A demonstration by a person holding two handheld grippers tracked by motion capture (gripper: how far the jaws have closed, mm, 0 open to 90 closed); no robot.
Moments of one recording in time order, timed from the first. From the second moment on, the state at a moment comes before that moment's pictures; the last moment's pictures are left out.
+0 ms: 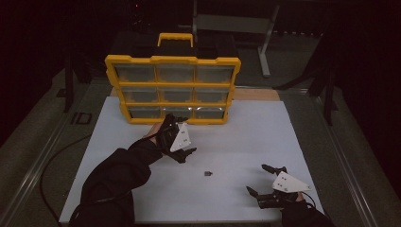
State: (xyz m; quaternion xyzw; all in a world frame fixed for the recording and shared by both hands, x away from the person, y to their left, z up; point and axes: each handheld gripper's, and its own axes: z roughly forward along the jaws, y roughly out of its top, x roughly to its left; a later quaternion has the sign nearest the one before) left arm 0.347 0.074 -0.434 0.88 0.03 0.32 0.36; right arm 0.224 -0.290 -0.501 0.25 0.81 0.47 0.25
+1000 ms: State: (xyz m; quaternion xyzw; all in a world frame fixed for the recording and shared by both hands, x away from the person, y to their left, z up) left arm 0.381 0.061 -0.453 0.87 -0.01 0.40 0.27; right arm 0.224 -0.291 -0.501 0.25 0.81 0.47 0.24
